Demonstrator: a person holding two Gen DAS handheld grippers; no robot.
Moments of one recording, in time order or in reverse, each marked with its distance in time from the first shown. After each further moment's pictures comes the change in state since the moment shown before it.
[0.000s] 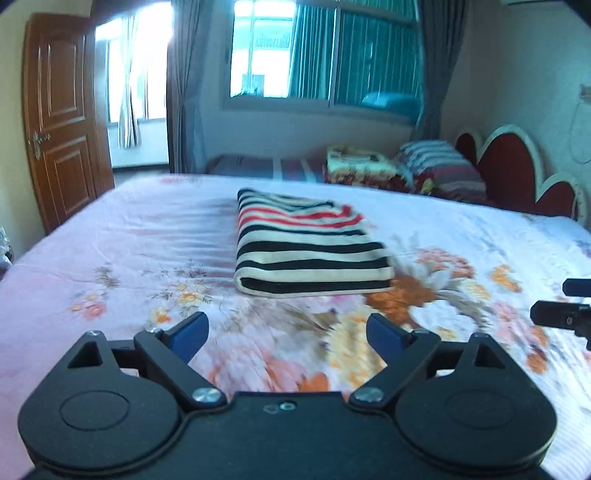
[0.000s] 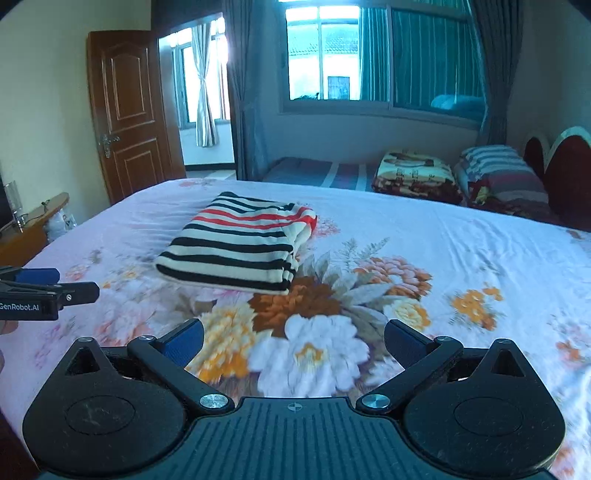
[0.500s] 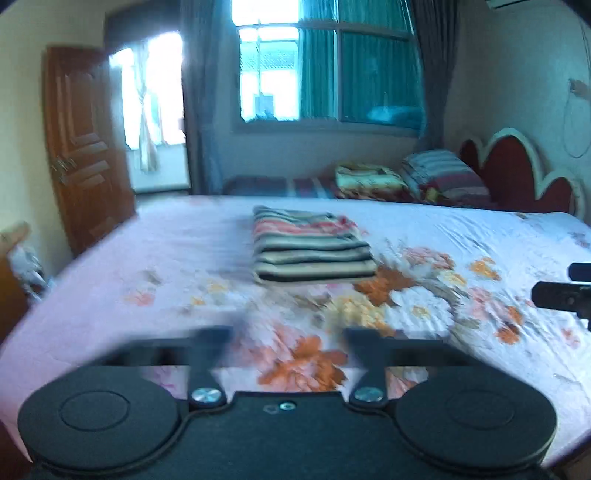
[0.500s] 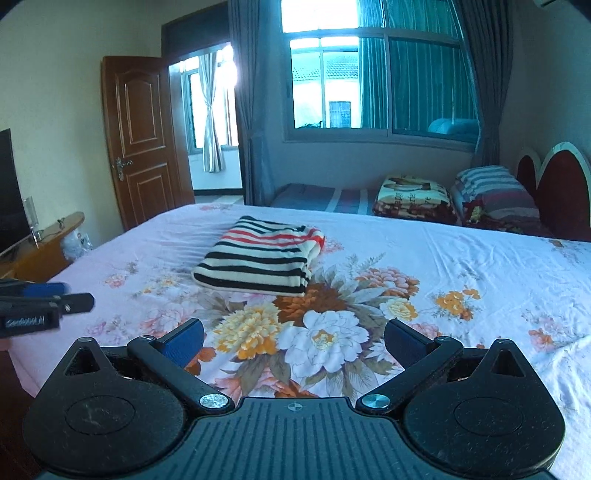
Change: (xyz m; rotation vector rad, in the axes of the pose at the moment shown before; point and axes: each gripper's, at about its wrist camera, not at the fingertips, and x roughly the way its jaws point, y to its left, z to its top) left arm -0.102 -0.027 -0.020 0.049 -0.093 0.107; right arm -0.096 0.026 -0.021 0.009 -0.090 0.017
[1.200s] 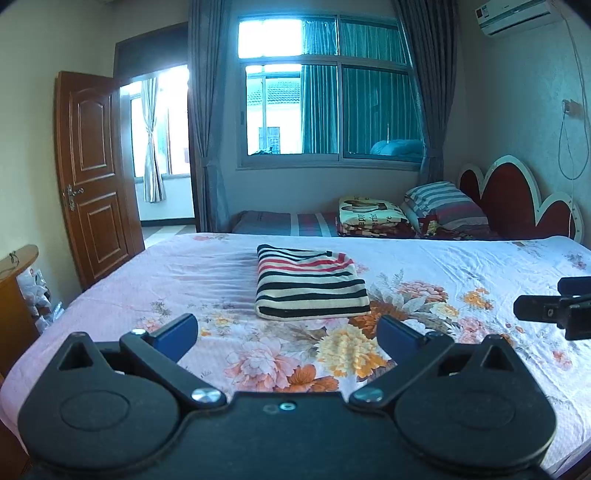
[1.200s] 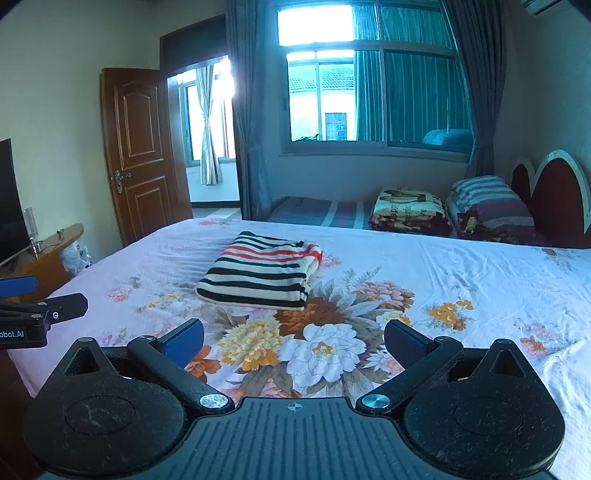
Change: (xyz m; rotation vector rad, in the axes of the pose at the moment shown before) left arm -0.022 -0.010 0.002 -0.015 -0.072 -0.010; right arm -0.020 0.001 0.008 0.005 -0.032 -0.004
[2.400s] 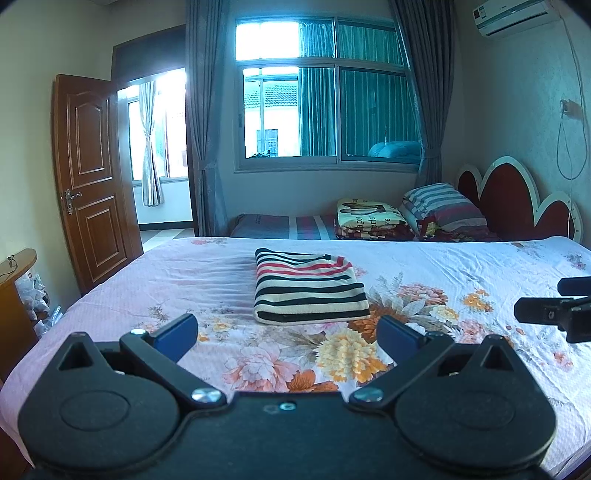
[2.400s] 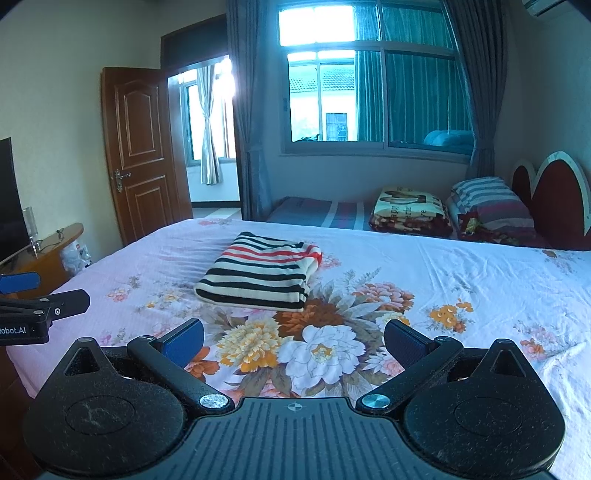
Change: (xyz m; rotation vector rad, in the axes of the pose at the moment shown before) left arm -0.002 0.004 0.003 0.013 -0.013 -0.006; right arm 0.000 -0.004 0.000 -0.002 -0.001 0.001
